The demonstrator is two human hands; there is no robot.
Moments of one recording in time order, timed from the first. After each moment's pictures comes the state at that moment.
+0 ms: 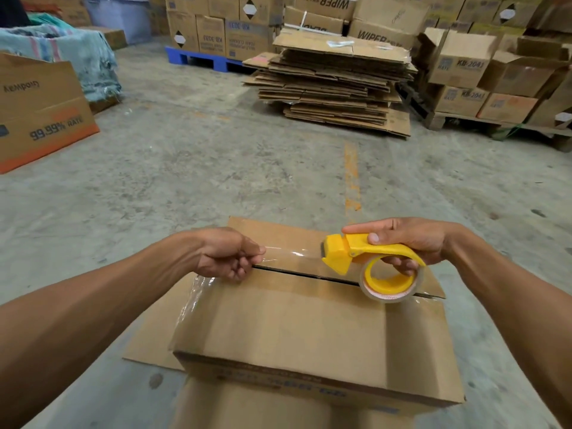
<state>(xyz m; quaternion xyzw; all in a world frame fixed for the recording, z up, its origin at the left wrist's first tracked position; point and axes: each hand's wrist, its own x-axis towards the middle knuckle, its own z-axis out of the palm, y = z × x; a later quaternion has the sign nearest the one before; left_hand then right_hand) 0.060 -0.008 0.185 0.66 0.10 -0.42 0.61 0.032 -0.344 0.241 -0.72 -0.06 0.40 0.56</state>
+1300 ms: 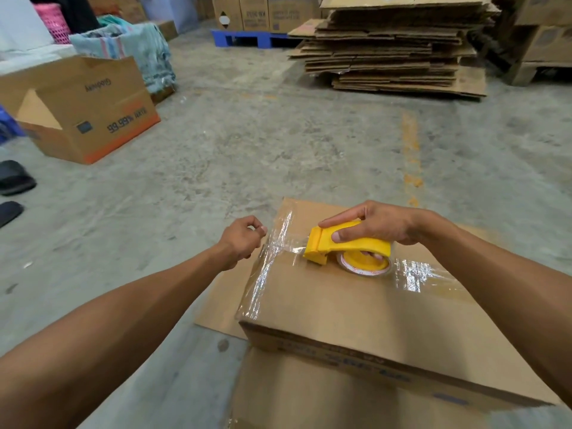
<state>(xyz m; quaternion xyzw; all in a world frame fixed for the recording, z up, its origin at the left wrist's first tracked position) 0.071 0.062 0.102 0.85 0.12 -0.10 0.50 0.068 -0.226 0.180 -0.83 -0.15 0.31 0.43</state>
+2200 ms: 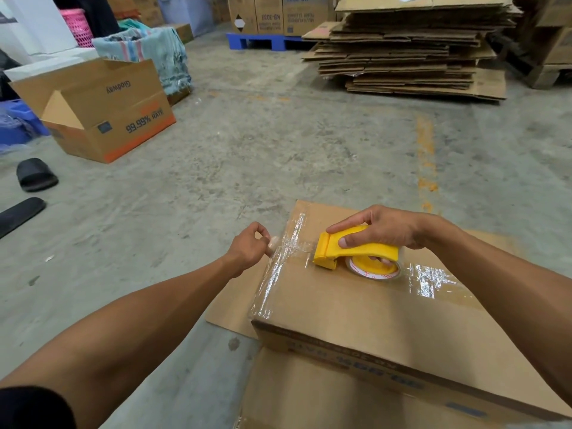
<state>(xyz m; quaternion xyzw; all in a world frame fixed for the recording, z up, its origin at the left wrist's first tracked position) 0.059 0.072 0.088 0.87 0.13 -0.10 0.47 0.071 -0.211 0.181 -0.85 -0.13 0.31 0.40</state>
